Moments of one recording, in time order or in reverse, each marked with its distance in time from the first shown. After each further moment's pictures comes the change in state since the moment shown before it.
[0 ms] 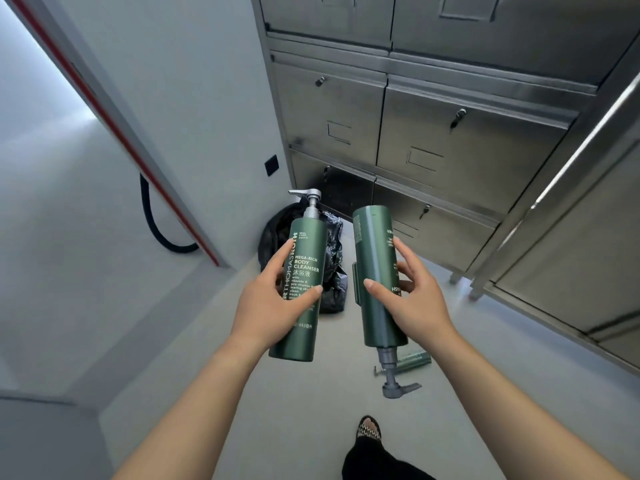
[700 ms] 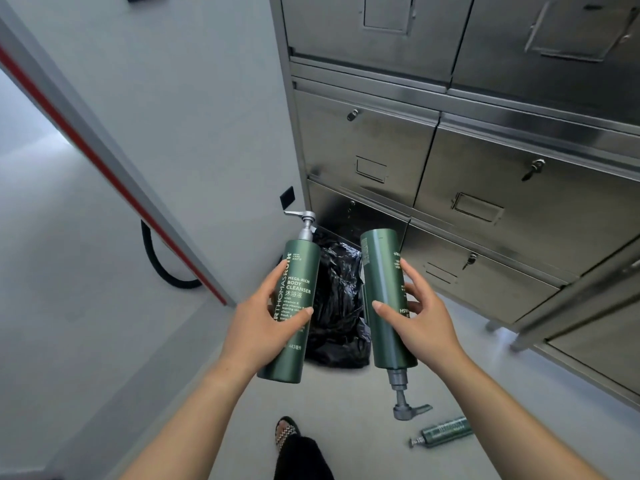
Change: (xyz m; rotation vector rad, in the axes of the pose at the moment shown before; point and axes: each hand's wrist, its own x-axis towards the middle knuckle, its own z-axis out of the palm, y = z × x) left_hand 0.225 -0.075 -0.073 0.012 -0.052 -0.033; right_hand 0.205 -0.007 0.114 -0.023 -0.009 0.074
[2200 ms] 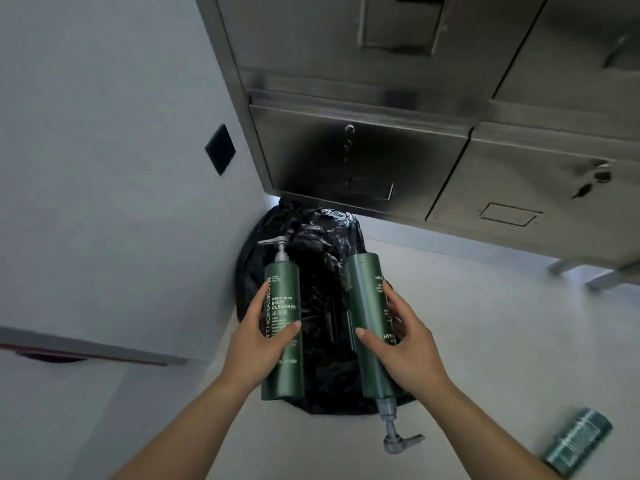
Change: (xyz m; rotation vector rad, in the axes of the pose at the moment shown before) left_hand 0.350 -0.424 0.174 -0.133 -0.342 -0.143; right_hand 0.252 0.368 0.266 -0.027 0.199 0.218
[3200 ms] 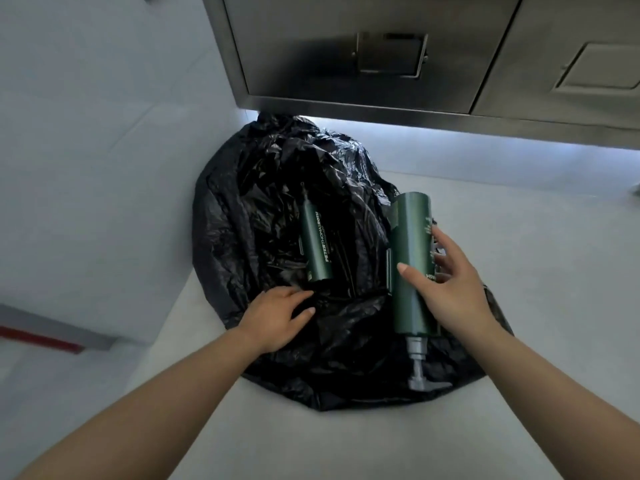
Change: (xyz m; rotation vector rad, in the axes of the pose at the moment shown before) left_hand 0.150 -0.303 0.118 0.924 -0.361 0.411; right_hand 0.083 0.281 0.081 -0.017 0.277 -0.094
